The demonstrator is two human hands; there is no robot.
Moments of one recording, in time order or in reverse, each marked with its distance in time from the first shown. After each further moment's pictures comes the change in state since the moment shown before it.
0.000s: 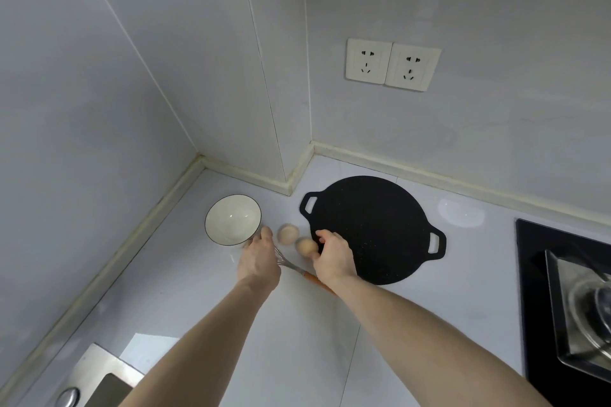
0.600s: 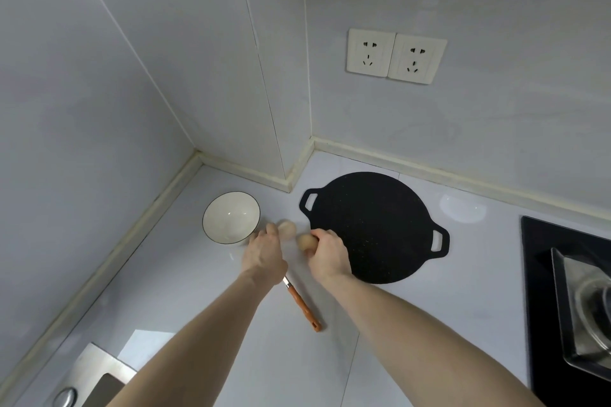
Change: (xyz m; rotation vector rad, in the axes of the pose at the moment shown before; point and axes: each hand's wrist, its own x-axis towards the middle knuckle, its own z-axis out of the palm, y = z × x) left_hand 0.011 0.011 -0.003 0.057 -0.097 0.025; right_hand 0.004 -0.005 0.012 -0.065 0.018 -0.037
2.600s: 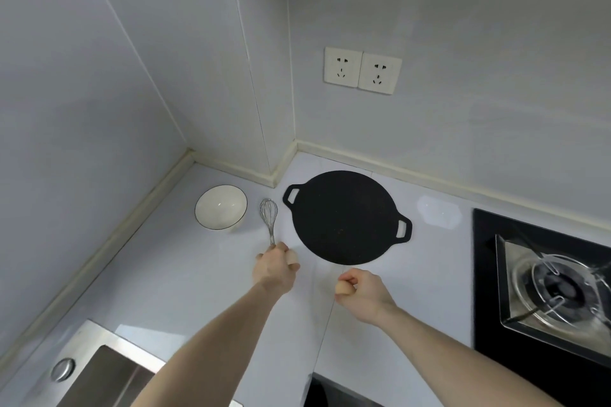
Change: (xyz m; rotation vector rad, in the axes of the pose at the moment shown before) left_hand -0.054 0.027 0.056 -0.191 -0.050 -0.036; right_hand -0.127 0.088 -0.092 0.166 -0.232 0.198
